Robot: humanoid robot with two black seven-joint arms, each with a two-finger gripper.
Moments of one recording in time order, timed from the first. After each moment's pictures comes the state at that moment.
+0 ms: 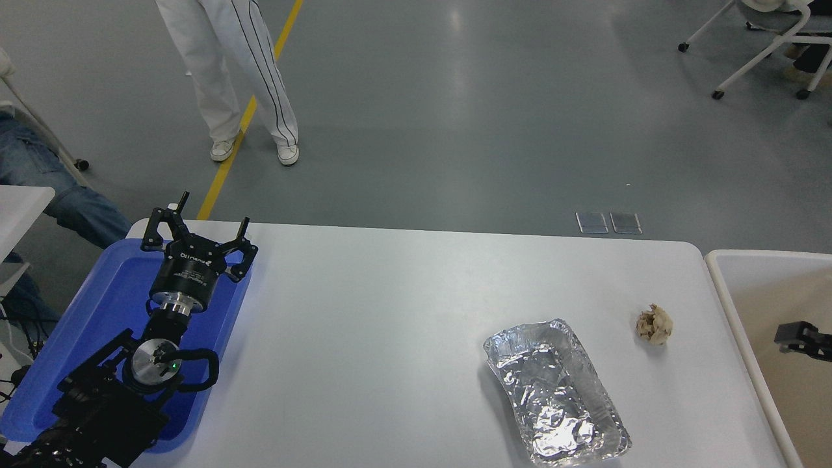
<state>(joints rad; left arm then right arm) -0.52 0.21 -0.98 -0.54 -0.09 -0.62 -0.36 1.34 -0.71 -1.31 0.92 -0.20 0.25 0.10</state>
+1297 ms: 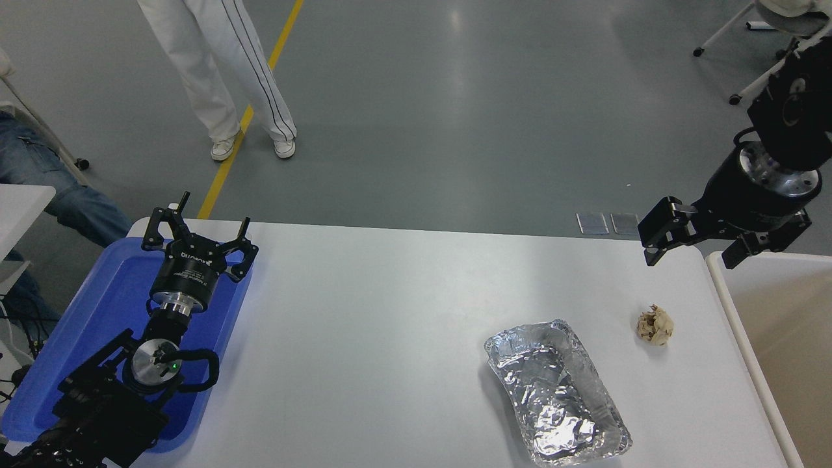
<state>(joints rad) -0.52 0.21 -0.98 -0.54 -0.09 -0.62 -0.36 2.27 -0.30 -1.46 1.36 -0.20 0.78 0.10</state>
